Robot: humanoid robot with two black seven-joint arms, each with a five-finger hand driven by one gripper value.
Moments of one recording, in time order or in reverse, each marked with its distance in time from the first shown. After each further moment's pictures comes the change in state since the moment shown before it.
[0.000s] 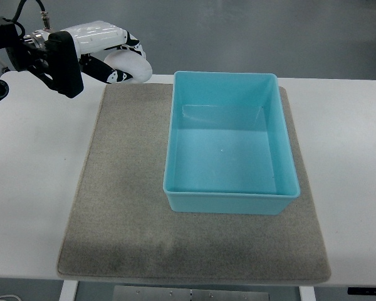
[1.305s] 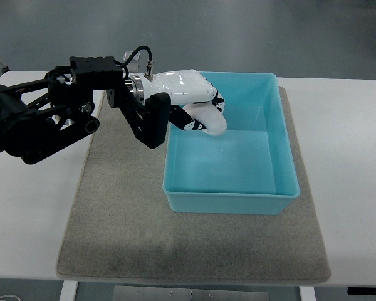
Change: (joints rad) left arm -0.030 -0.326 0.124 0.024 0.181 0.017 0.018; right arm 0.000 0.000 0.000 0.000 0.000 0.000 0.000
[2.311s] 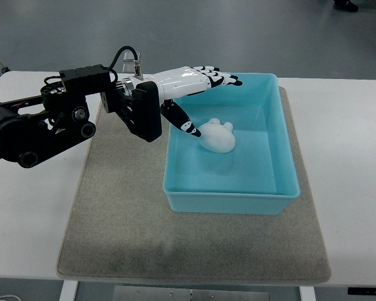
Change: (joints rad) left arm 0.041 0.039 0.013 -0.004 -0.290 0.116 -0.001; right arm 0.000 0.000 0.000 0.000 0.000 0.000 0.000
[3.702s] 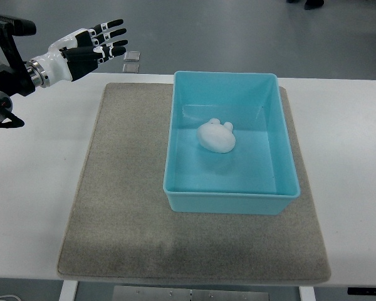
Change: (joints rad) left arm 0.069 0.112 -0.052 0.447 -1.481 -0.439 0.224; right arm 0.000 0.000 0.000 0.000 0.000 0.000 0.000
